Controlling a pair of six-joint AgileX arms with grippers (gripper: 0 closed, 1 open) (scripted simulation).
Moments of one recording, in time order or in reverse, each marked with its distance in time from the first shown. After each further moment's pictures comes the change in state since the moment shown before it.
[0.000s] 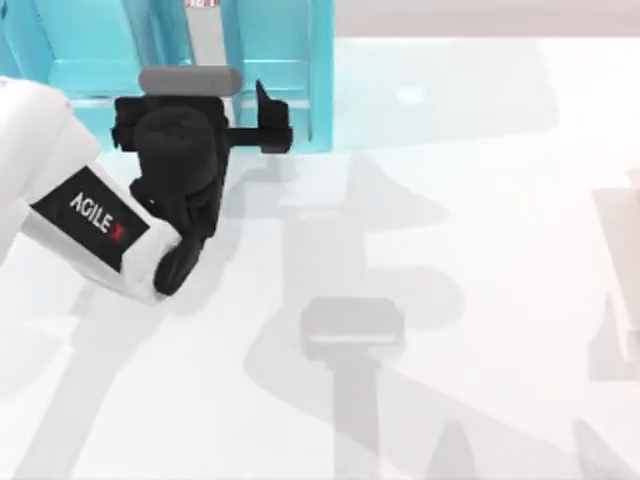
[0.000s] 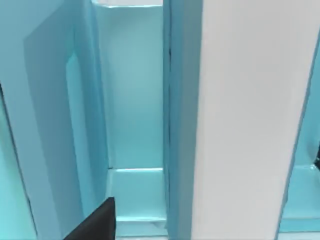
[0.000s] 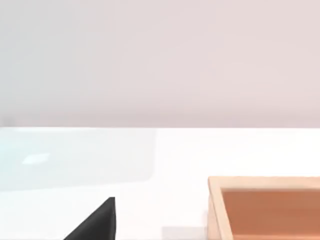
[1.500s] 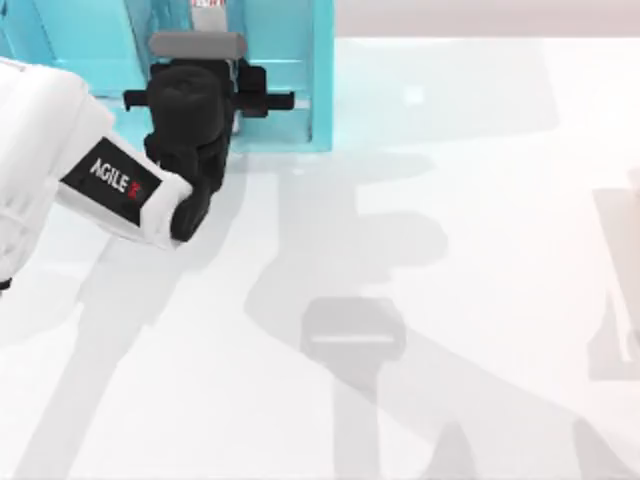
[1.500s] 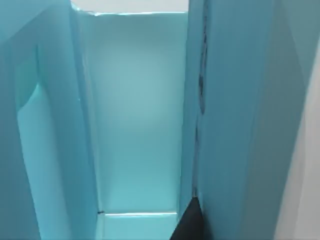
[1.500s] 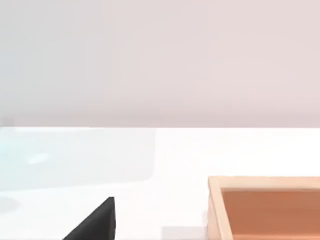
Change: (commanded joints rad) left arm 0.049 0.144 0.271 -0.126 0.050 0.004; right arm 0.000 0.000 0.000 0.000 0.000 0.000
